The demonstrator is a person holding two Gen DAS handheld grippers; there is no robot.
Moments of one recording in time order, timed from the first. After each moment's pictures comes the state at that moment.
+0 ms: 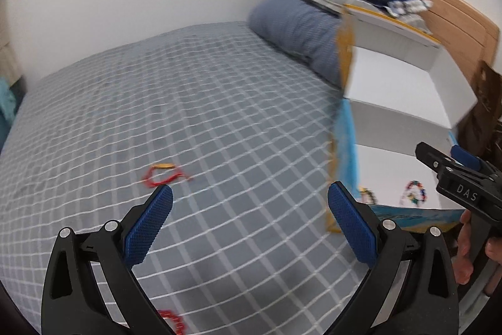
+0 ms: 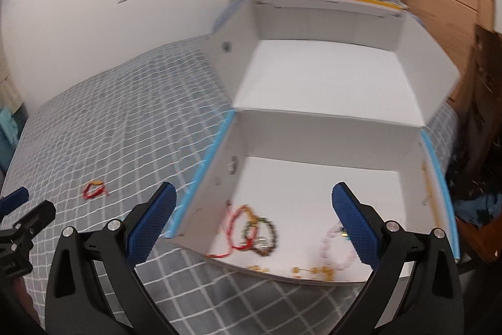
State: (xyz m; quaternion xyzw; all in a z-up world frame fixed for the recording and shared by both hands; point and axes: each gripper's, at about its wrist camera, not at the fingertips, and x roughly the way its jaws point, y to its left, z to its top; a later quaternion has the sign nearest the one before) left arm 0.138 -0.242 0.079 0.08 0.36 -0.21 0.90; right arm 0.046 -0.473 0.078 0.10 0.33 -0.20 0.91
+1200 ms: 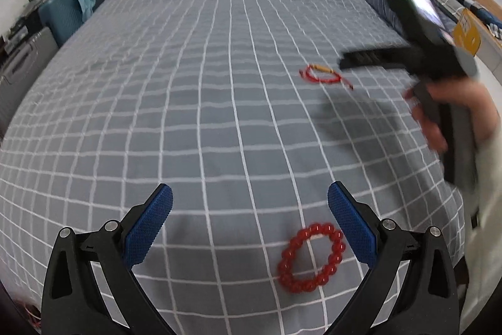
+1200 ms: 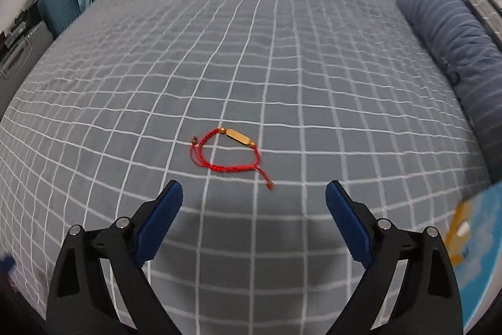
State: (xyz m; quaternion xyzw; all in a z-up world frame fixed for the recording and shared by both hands) left arm 0.118 -0.037 -0.024 0.01 0.46 -0.04 0.88; right arm 0.295 -0.222 -0.039 -0.06 0.50 0.04 0.86
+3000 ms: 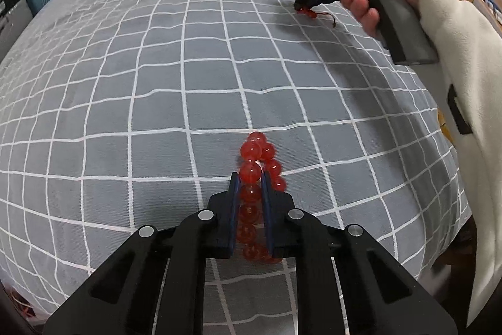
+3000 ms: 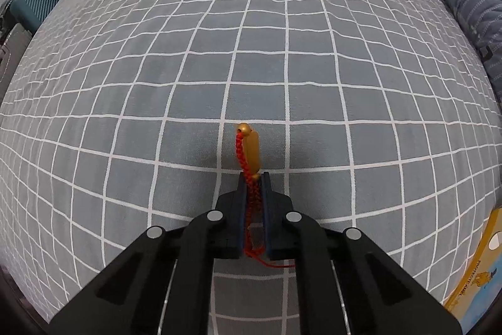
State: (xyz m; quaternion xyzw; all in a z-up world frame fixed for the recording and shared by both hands) left arm 0.085 -0.075 -0.078 -0.01 0.53 -0.08 0.84; right arm 0.352 -0.209 -0.087 -0.02 0.57 0.03 0.82
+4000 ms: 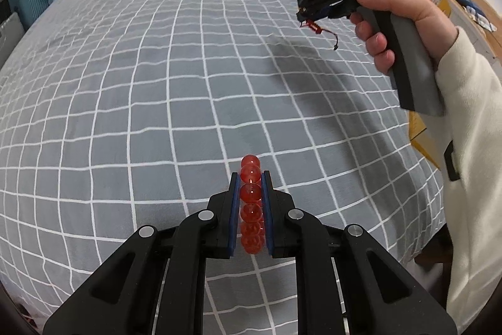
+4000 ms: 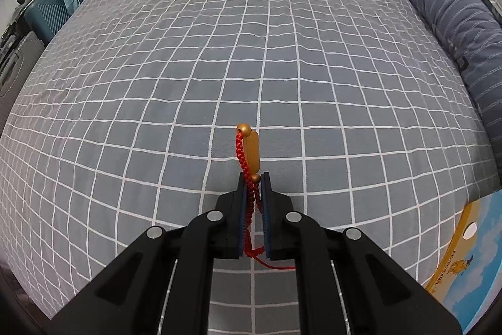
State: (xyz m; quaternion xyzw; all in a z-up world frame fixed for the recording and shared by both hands) left arm 0.084 -0.086 -0.032 -0.01 0.51 -0.11 0.86; right arm 0.304 -0.236 -0.033 -0.02 0.52 0.03 0.85
